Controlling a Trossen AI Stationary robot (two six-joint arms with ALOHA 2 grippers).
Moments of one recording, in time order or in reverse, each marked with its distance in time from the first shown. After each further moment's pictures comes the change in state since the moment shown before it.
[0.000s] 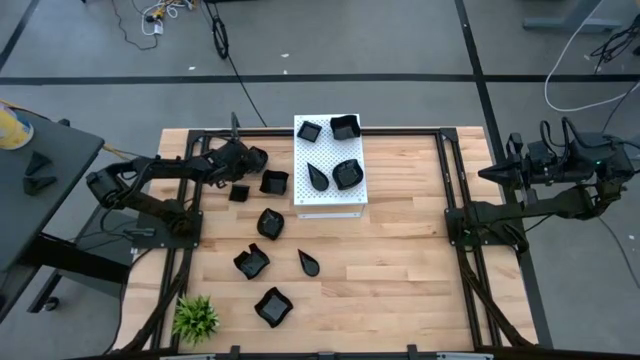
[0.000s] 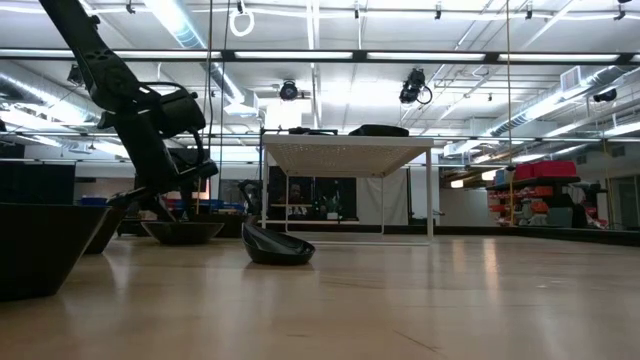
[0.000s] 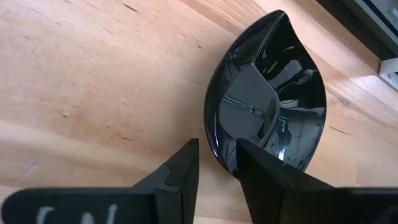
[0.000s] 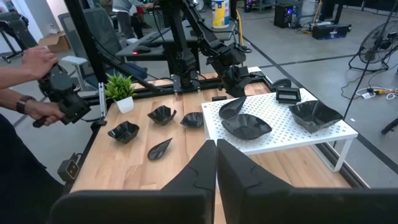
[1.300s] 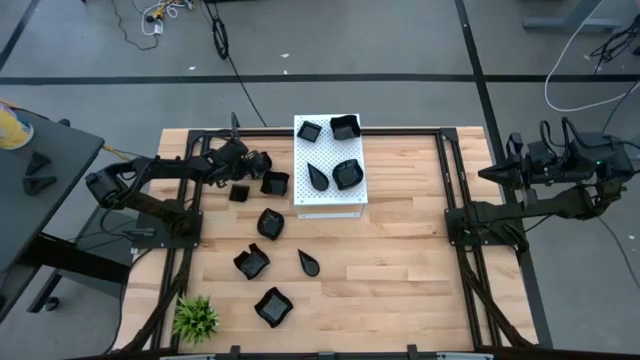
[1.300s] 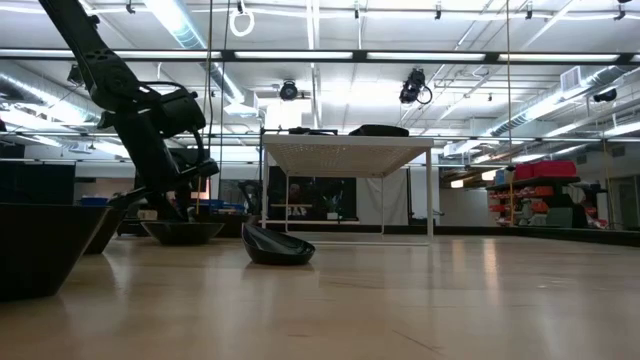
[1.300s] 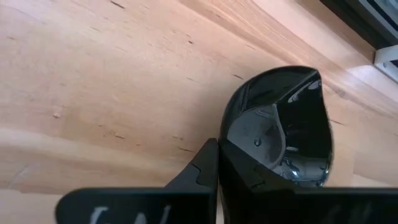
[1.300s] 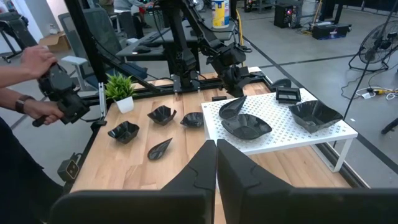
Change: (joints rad) left arm 0.000 -0.006 0.000 -0.001 0.020 0.036; right arm 0.000 0.000 0.000 0.000 0.000 0.000
